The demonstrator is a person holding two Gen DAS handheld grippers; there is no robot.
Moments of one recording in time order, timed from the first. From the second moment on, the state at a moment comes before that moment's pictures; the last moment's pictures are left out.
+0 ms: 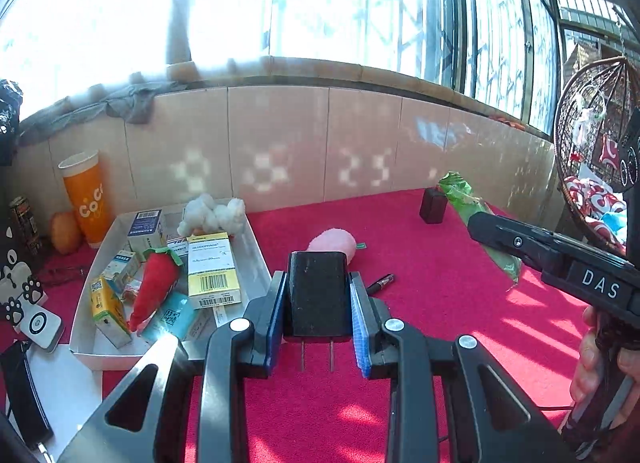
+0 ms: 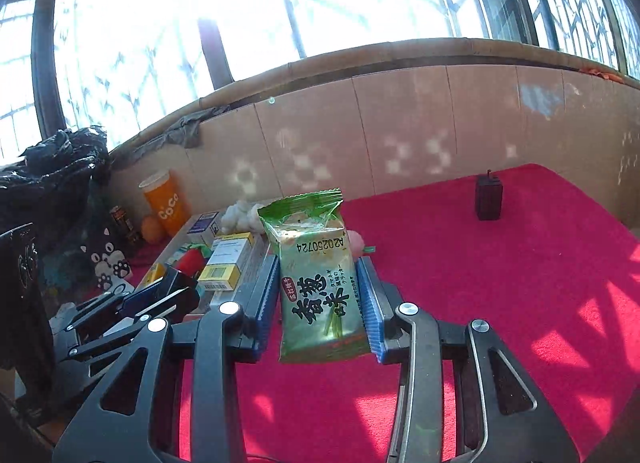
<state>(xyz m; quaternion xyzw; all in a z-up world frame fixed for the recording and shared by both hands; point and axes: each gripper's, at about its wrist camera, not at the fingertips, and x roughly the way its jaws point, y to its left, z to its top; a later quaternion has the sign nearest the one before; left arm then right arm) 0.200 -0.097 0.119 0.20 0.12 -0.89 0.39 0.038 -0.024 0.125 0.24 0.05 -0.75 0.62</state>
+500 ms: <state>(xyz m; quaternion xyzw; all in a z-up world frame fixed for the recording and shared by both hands) 0.242 -0.086 0.153 0.16 0.11 -0.88 0.44 0.074 -0.007 0.146 0.21 0.05 -0.73 0.65</state>
